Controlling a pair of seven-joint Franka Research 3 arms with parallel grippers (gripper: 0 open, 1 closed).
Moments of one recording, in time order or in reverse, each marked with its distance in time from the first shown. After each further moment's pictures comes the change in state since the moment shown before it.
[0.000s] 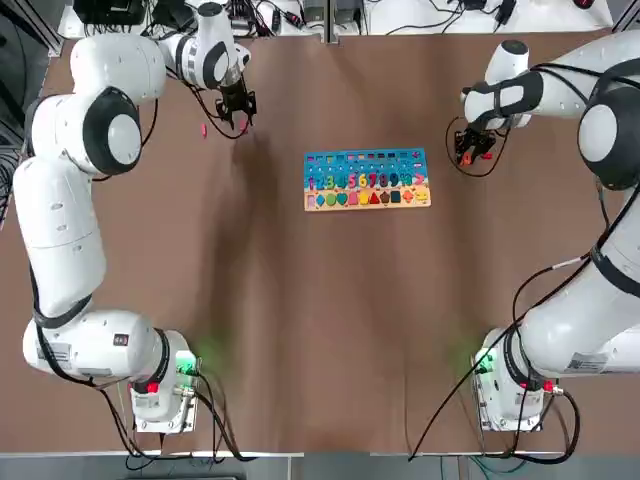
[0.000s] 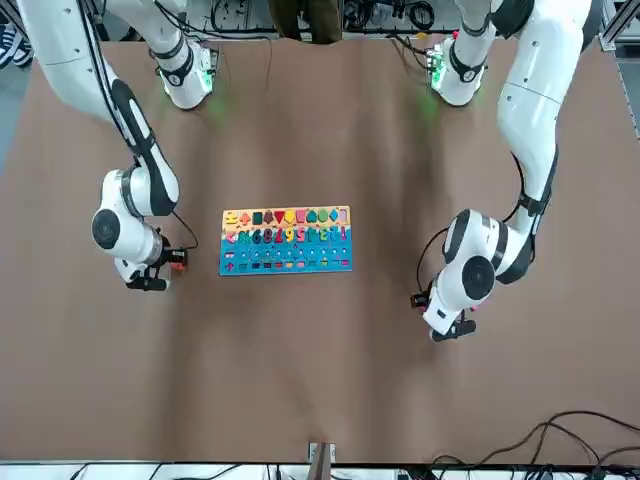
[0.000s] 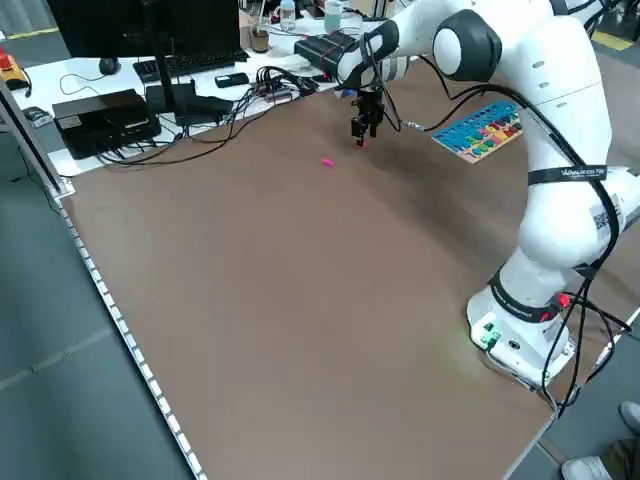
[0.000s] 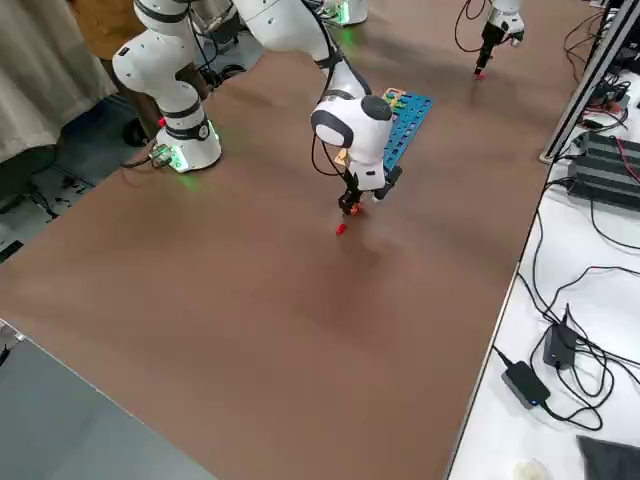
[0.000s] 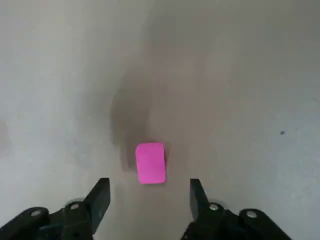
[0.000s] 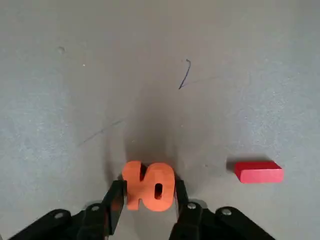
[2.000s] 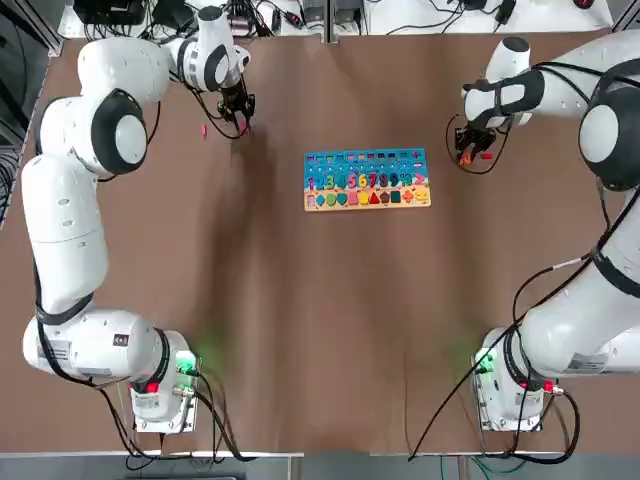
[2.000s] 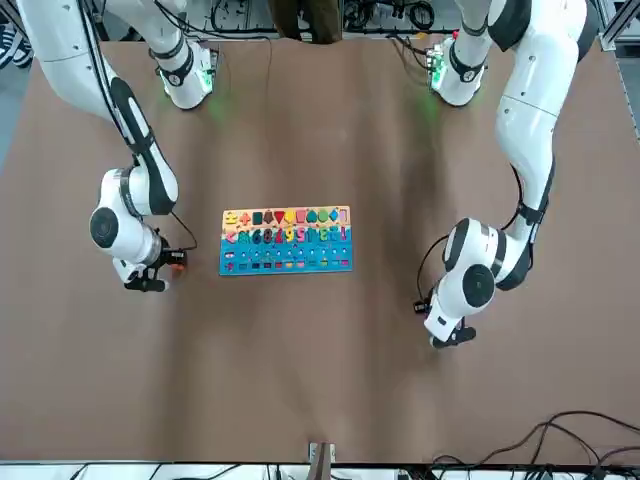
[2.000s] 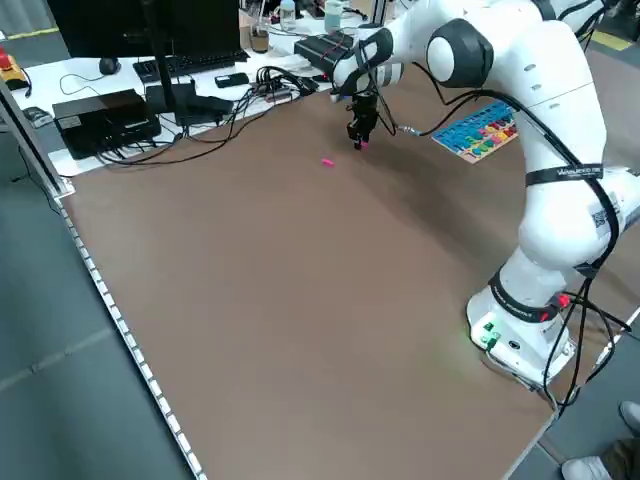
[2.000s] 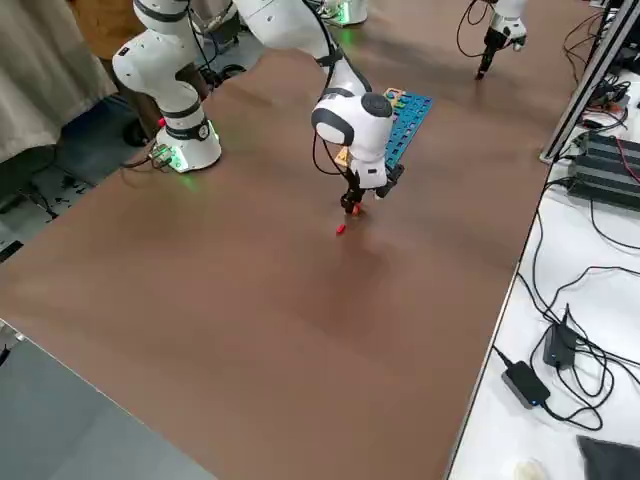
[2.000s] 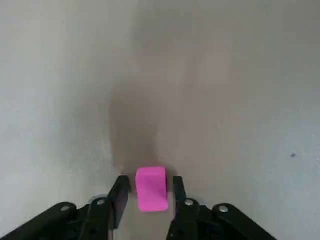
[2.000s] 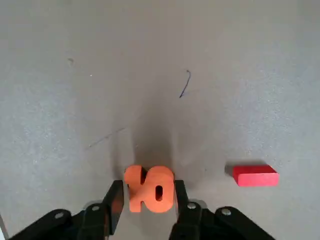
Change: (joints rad) left arm -0.004 0.051 0.014 0.046 0.002 0.016 0.019; right arm 0.000 -0.009 0.001 0.003 0.000 0.009 0.000
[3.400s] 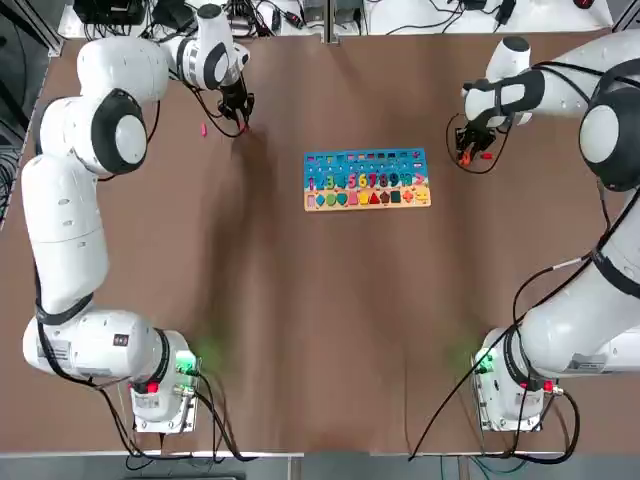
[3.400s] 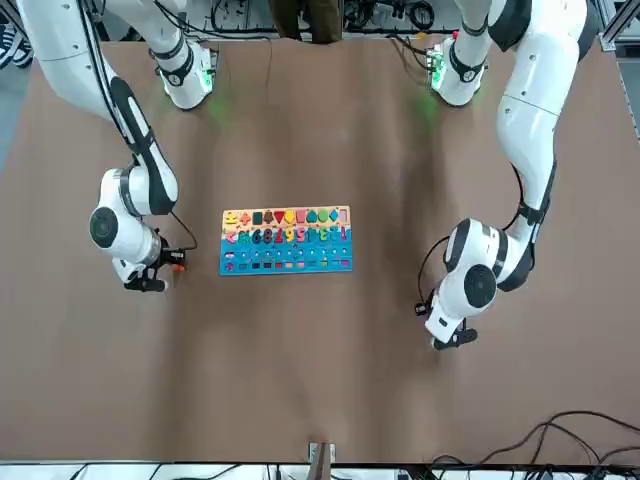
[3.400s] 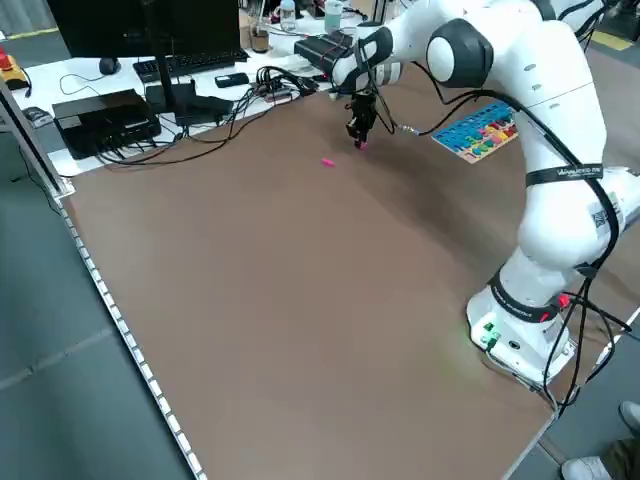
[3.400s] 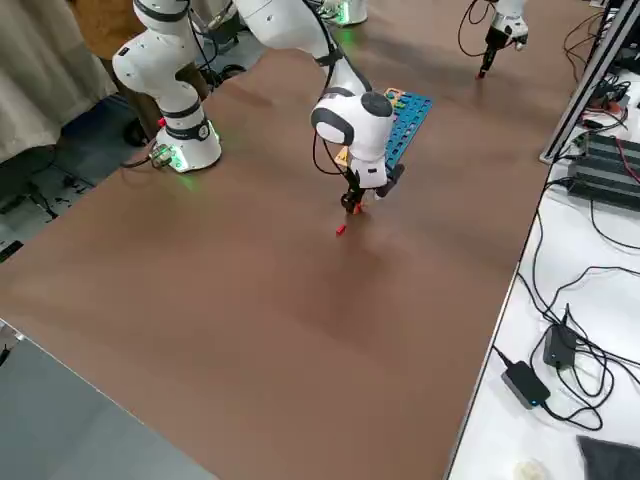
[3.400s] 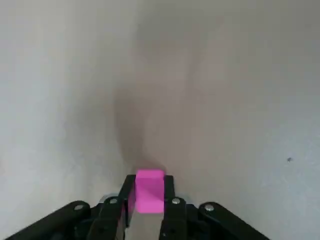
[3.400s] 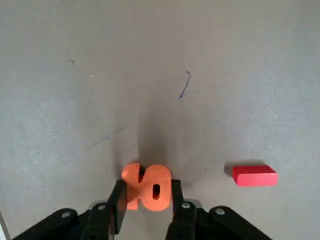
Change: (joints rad) left arm 0.000 0.000 0.002 0.010 0.000 0.000 0.002; right arm 0.000 -0.002 0.000 0.000 0.000 0.000 0.000
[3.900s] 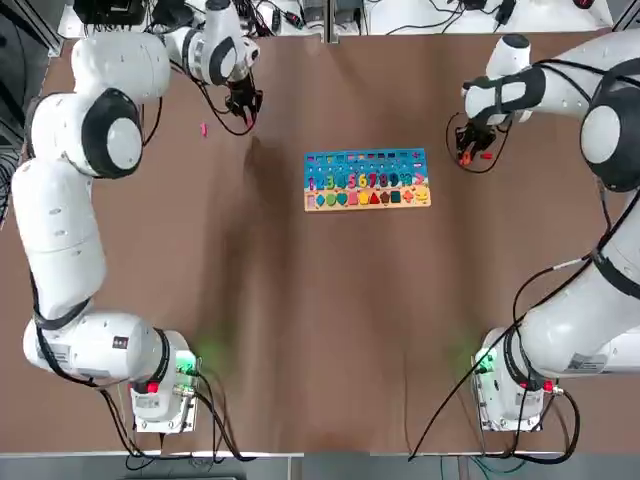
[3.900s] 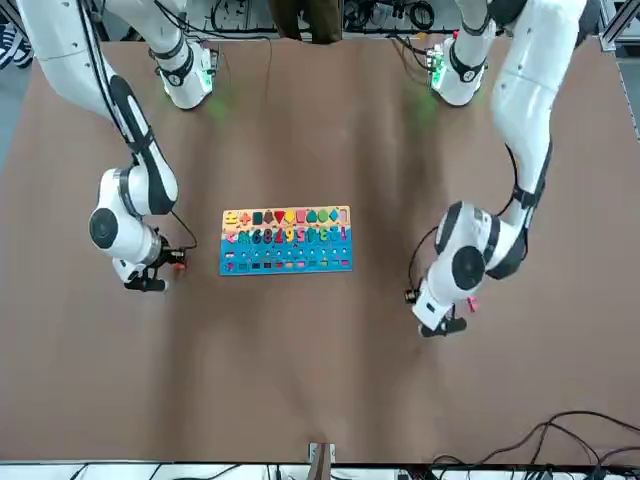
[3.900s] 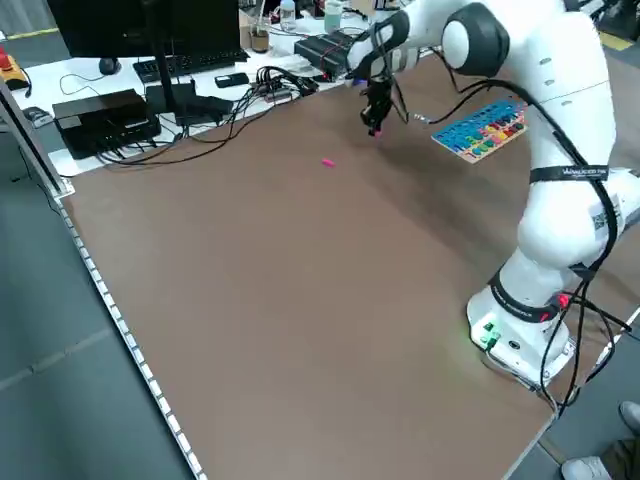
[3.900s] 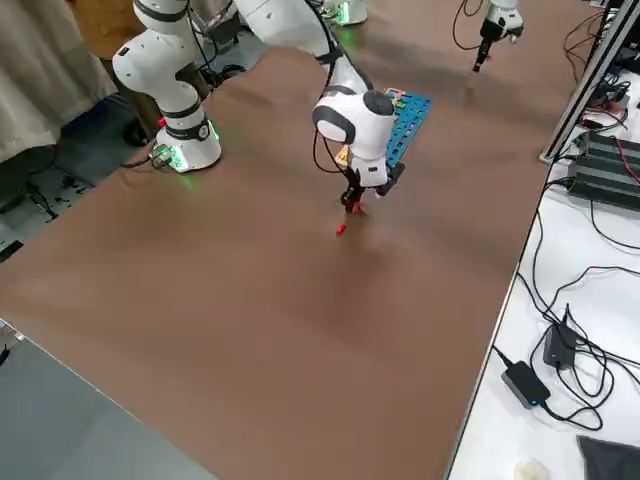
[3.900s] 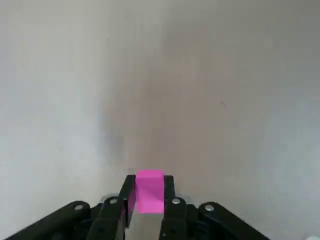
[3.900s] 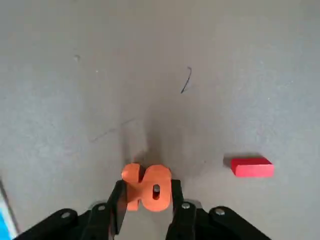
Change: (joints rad) left arm -0.050 -0.134 -0.050 -0.109 0.000 -0.029 -0.040; right arm 0.001 -0.022 0.003 0.021 0.000 -0.072 0.000
